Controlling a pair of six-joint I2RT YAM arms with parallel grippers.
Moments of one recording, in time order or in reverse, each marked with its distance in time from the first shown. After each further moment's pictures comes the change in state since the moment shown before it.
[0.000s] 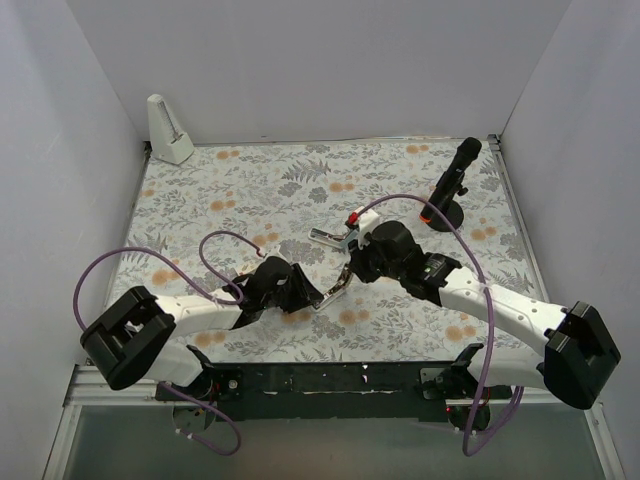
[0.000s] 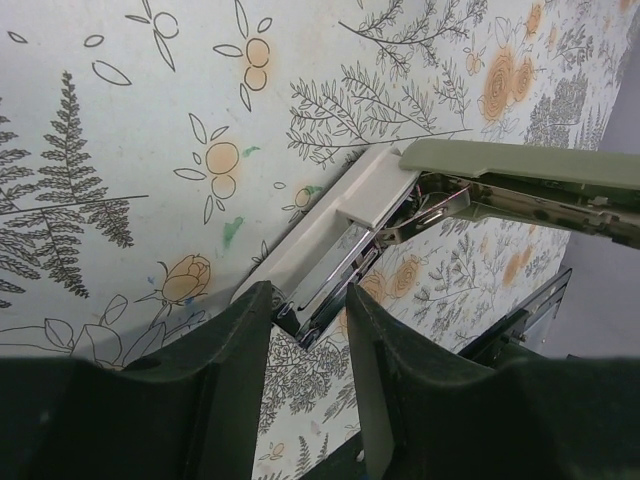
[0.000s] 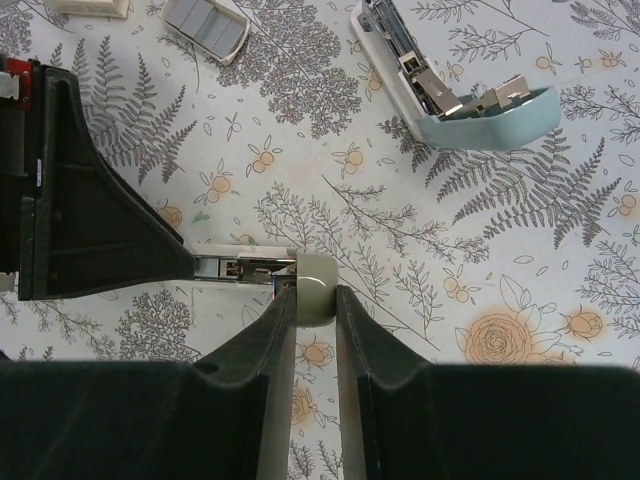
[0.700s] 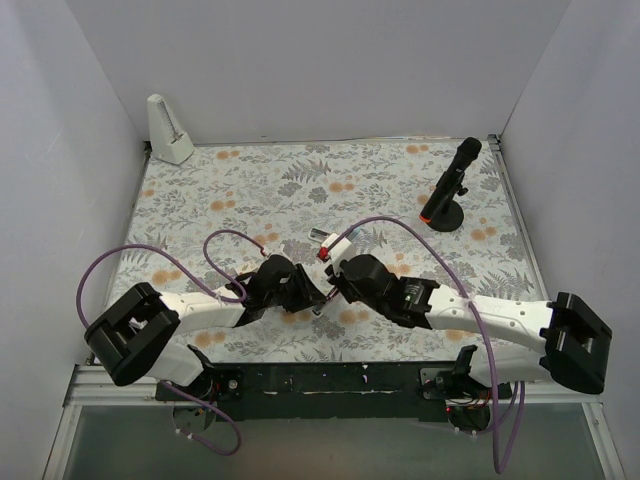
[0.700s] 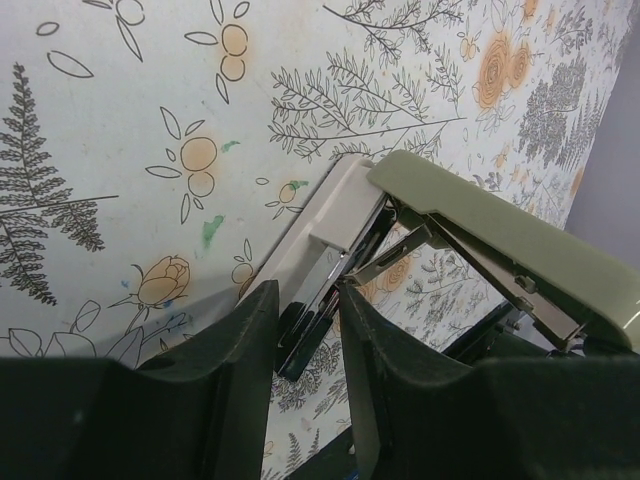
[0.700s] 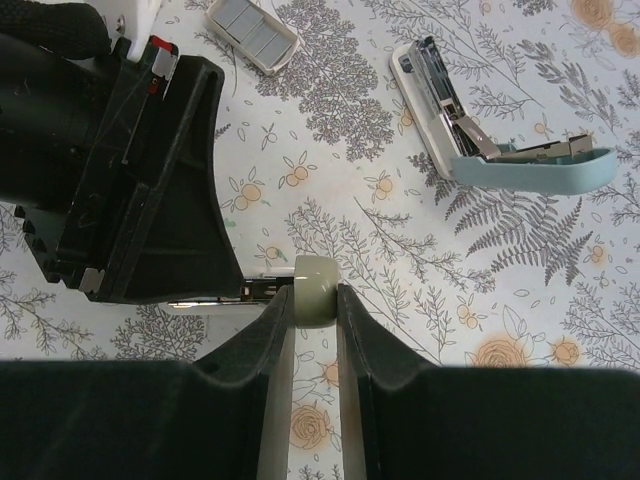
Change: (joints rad) left arm 0.000 0.034 0.026 0.000 0.032 0.001; right arm 0.314 0.024 -0.038 0.098 0.349 -0.079
